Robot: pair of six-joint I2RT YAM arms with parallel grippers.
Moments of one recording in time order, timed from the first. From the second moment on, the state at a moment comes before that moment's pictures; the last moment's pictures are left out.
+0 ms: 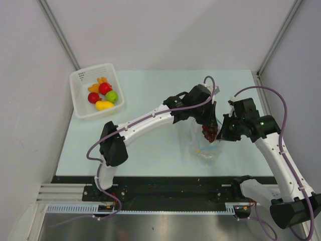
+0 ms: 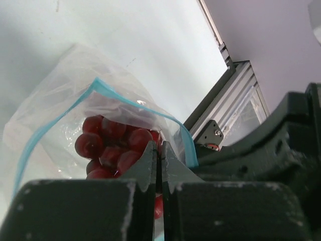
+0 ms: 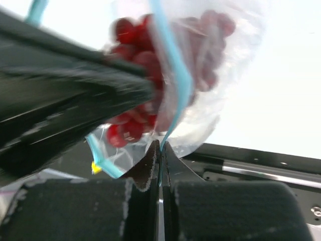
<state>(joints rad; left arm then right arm) -1.01 2.02 1.96 -0.59 0.24 -0.65 0.28 1.03 1.15 -1.13 -0.17 0.44</state>
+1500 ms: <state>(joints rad) 0.10 2.01 2.11 -0.31 0.26 -0.78 0.10 1.35 1.23 -1.01 -0.16 0.41</state>
